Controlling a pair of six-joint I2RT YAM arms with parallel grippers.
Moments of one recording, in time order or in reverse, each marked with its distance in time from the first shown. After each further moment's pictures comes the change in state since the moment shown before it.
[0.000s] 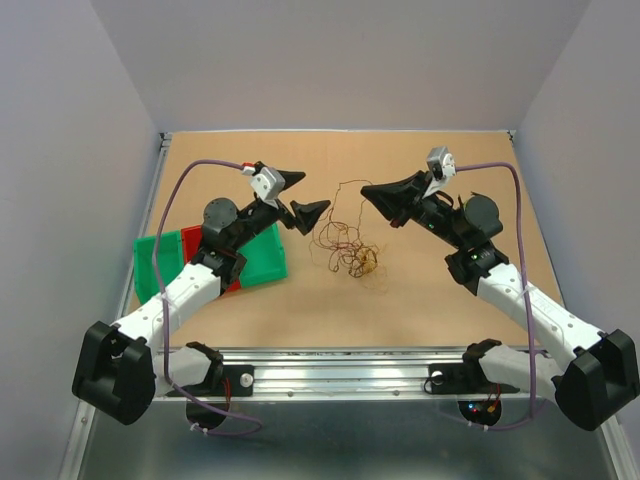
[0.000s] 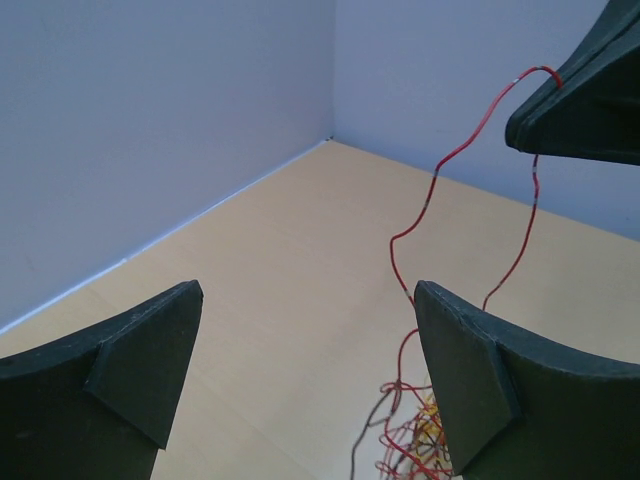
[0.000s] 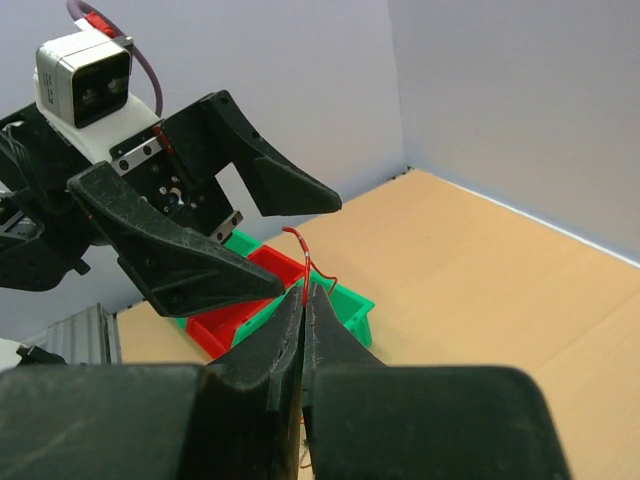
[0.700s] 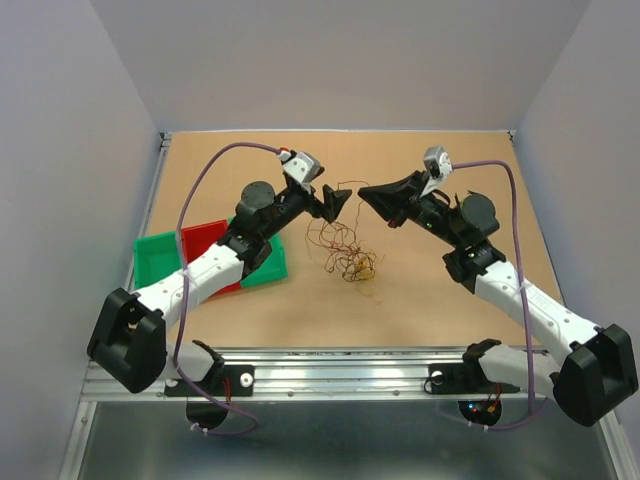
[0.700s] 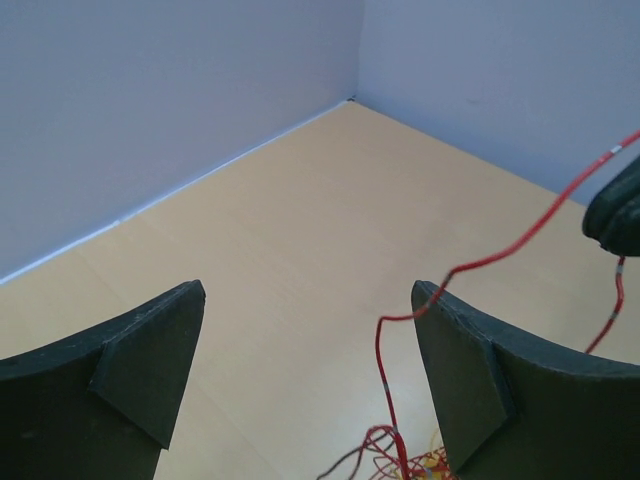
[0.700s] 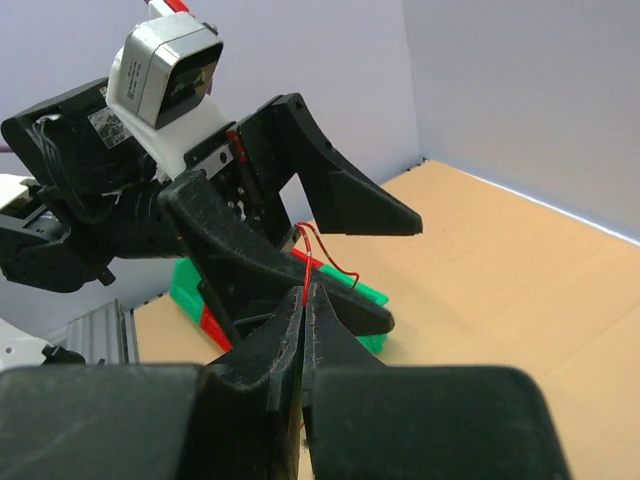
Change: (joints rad) left arm -0.148 0.171 0.167 -0.131 -0.202 0.035; right arm 0.000 0.024 0.000 0.016 -0.023 0.034
